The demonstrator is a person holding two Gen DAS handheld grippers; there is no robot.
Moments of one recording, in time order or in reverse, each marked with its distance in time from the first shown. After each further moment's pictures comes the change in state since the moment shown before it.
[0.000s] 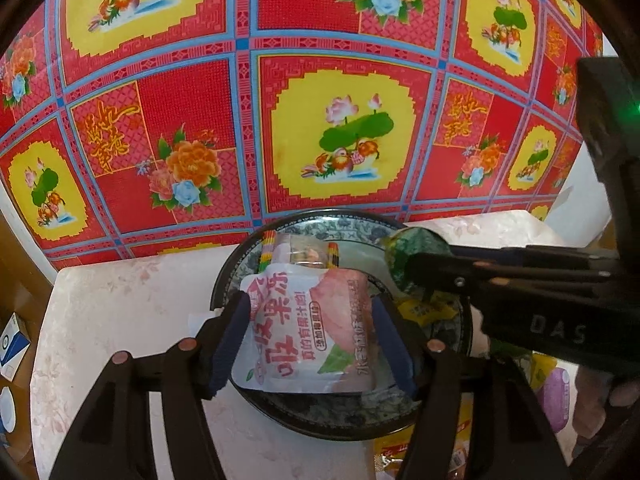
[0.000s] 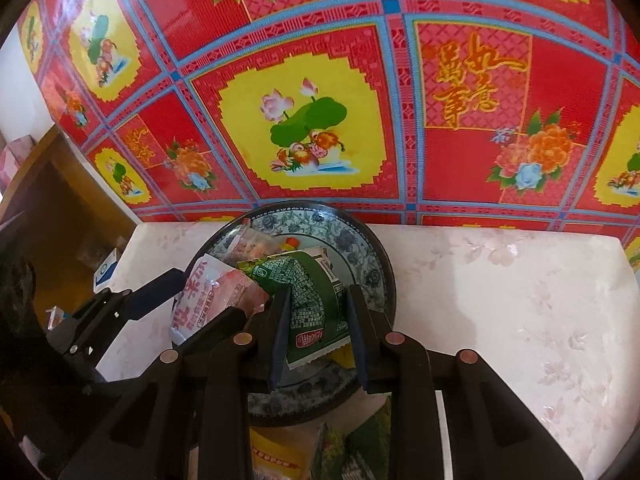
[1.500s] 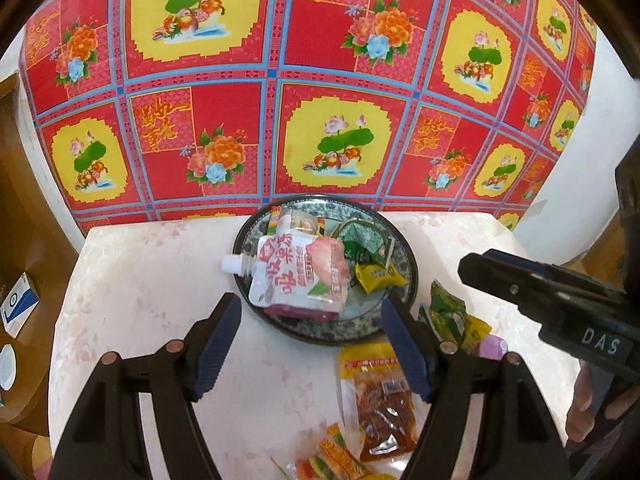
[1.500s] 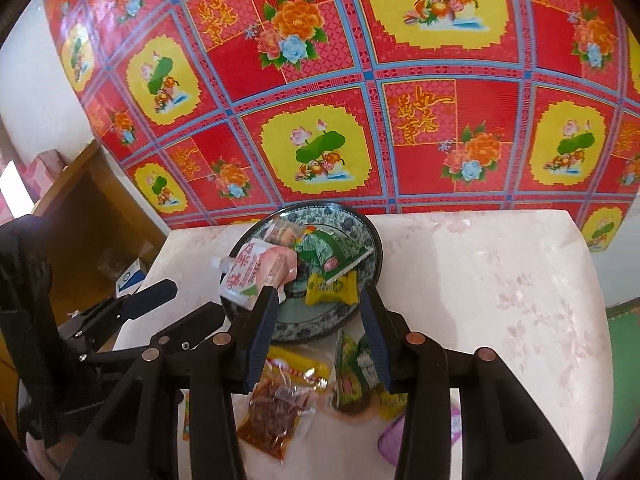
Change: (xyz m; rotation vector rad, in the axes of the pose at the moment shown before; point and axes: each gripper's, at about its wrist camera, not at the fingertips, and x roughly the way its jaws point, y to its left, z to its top) left arm -0.087 0.008 -0.015 -0.084 0.039 -0.041; right arm -0.091 0.010 -0.043 0.030 -0.097 -0.002
